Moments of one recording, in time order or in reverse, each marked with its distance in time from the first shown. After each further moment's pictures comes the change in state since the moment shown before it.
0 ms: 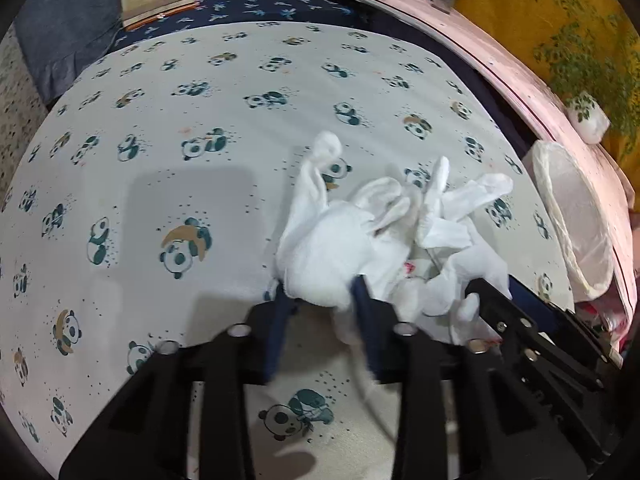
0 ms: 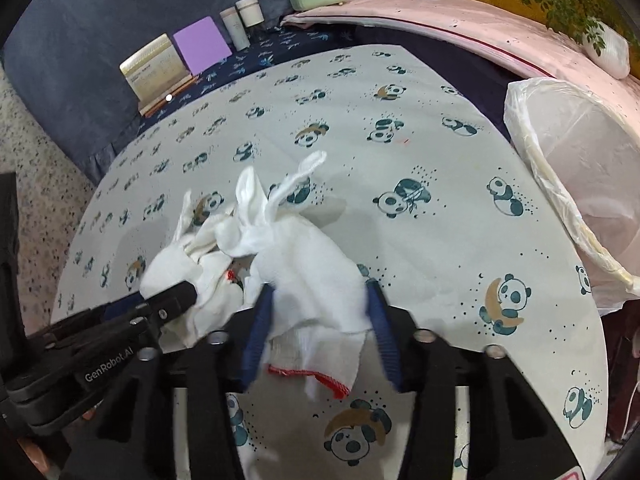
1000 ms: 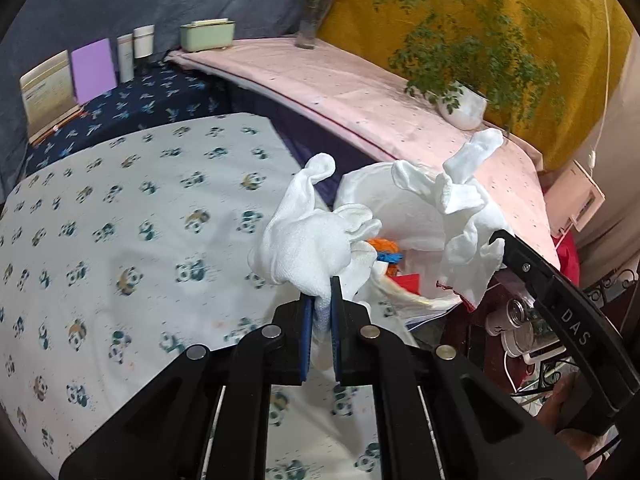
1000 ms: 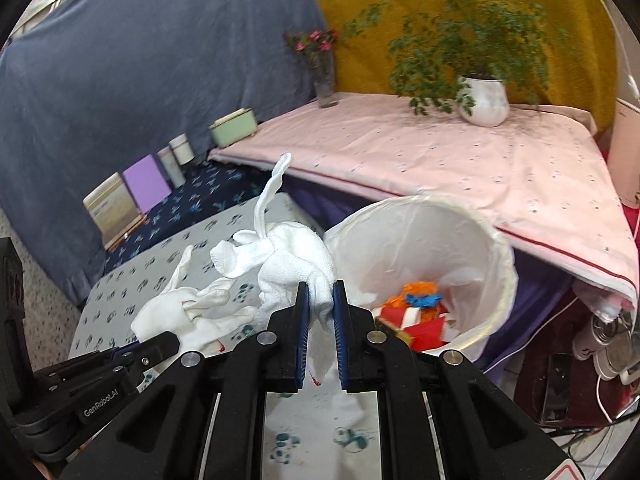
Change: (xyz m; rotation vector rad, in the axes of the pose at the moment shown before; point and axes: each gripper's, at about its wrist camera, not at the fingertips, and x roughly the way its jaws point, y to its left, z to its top) left arm -0.089 -0.176 0.016 0.268 -0.163 -0.227; right arm -0.175 -0.126 0.022 0.210 -0.394 -0.155
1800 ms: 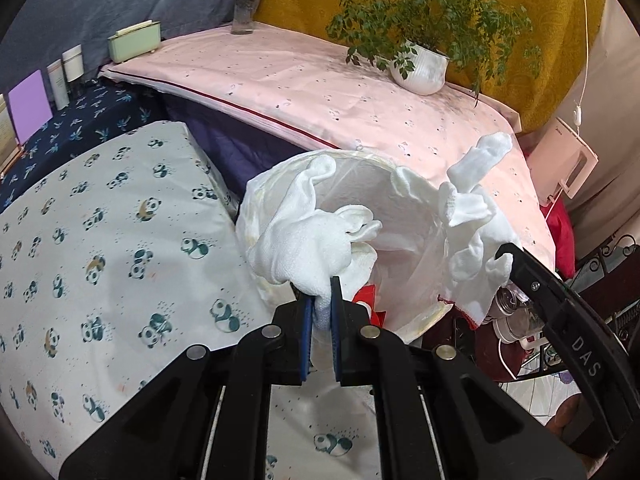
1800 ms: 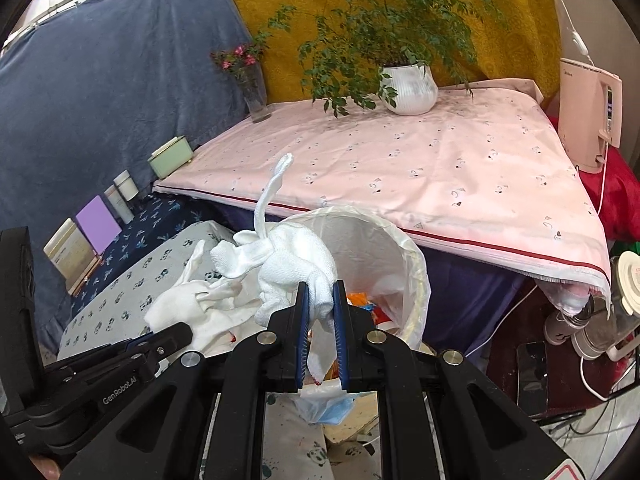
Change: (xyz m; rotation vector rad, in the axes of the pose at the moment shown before) left arm 0.088 -0.083 0.034 0.133 0.076 -0.069; right arm 0.013 -0.094 0.016 0.145 -0.016 -0.120
